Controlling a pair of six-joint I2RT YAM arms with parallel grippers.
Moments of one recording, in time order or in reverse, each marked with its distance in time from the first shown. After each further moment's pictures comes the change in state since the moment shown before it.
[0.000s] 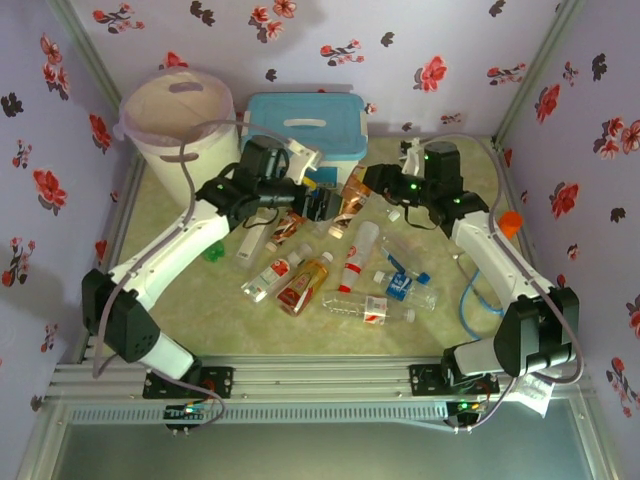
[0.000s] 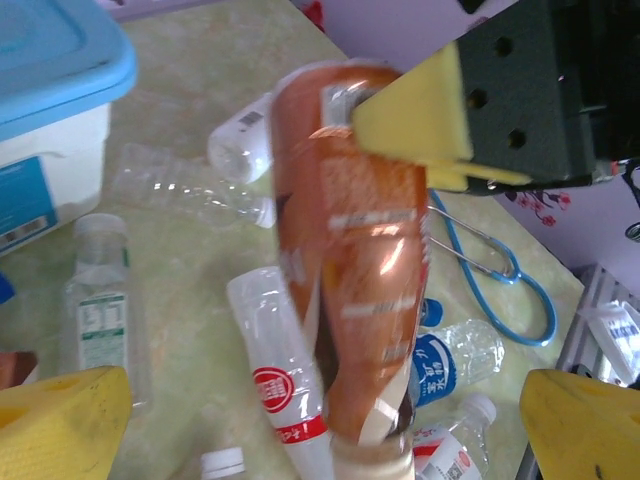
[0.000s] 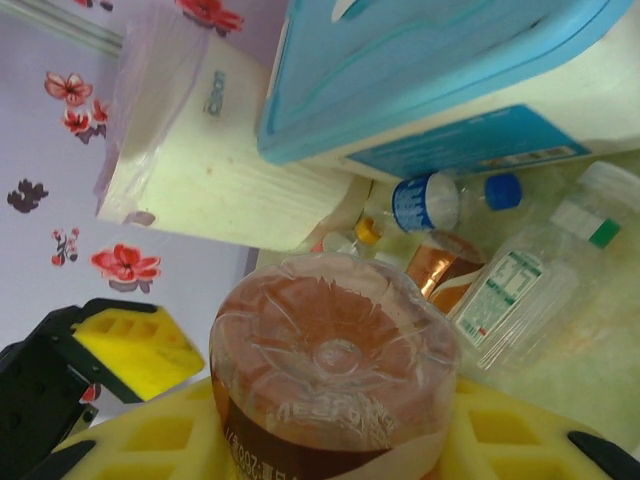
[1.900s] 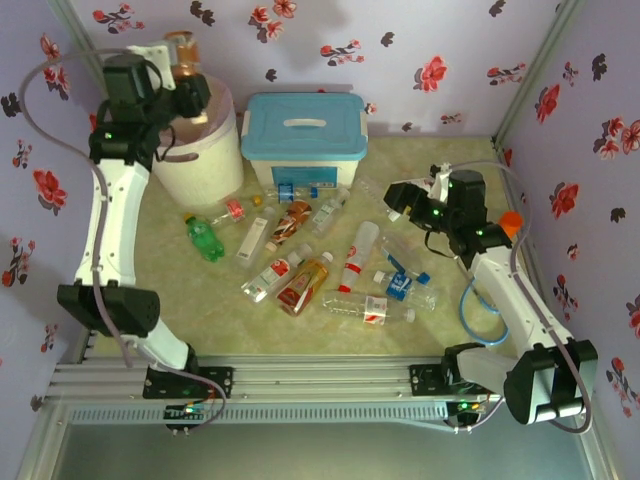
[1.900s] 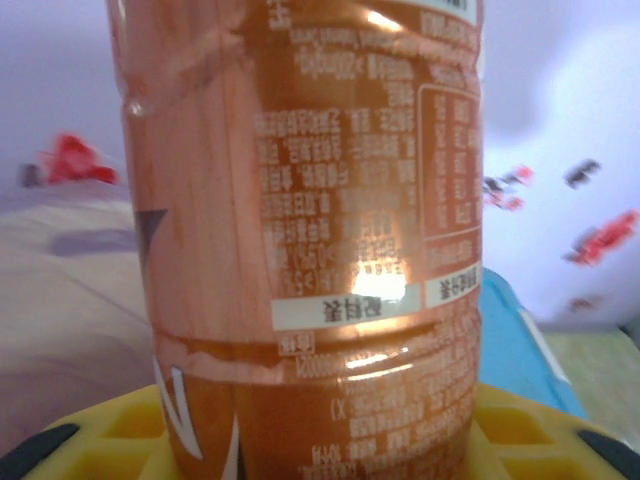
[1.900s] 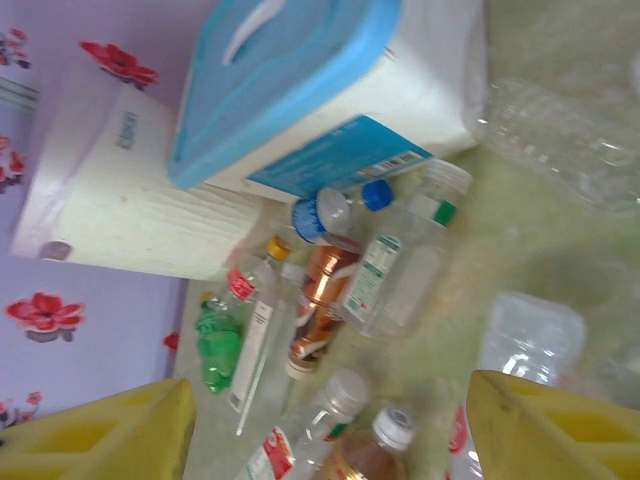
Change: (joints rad) left arm 0.597 0.123 0.565 -0.139 -0.251 -0.031; right arm -0.099 -0.257 -0.226 -0.079 0.143 -0.043
